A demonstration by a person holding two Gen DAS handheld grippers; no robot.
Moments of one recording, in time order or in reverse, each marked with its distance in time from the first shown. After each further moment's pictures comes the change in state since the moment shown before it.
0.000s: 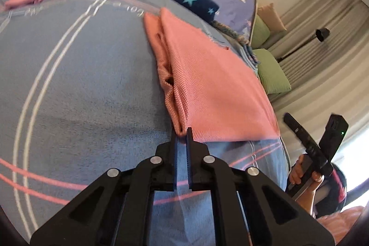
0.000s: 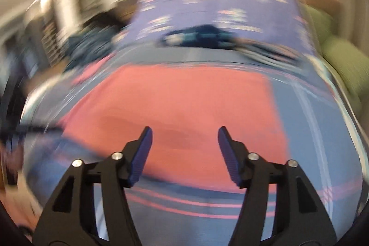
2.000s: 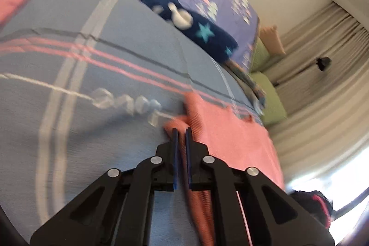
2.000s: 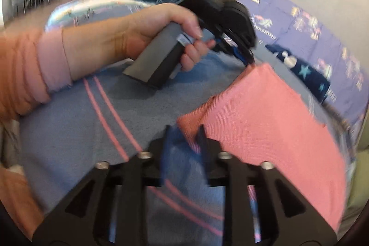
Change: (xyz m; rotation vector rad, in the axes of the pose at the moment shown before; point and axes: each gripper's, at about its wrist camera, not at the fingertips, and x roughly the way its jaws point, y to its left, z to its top) left arm 0.083 0.076 0.166 -0.059 -0.072 -0.068; right arm 0.081 0.195 0.012 -0.420 0.109 0.114
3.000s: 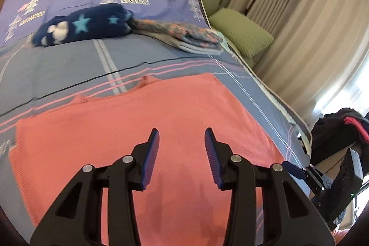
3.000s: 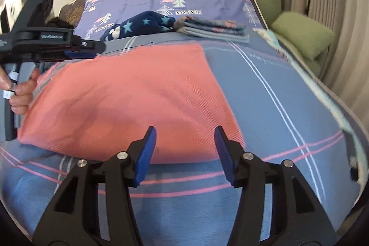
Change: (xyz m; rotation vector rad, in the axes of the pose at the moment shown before) left arm 0.096 -0.245 -0.076 0.556 0.219 0.035; right arm -0.114 -0.215 -0.185 0.829 -0.025 -0.427
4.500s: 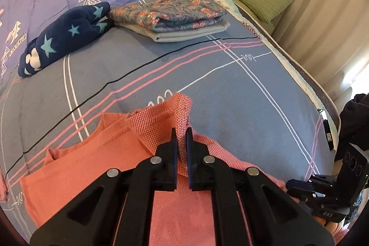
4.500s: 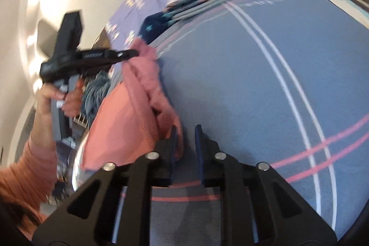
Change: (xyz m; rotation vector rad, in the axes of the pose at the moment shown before) left arm 0.093 -0.064 0.074 0.114 0.237 0.181; right arm 0.047 -0.116 0.019 0.278 0.142 0.548
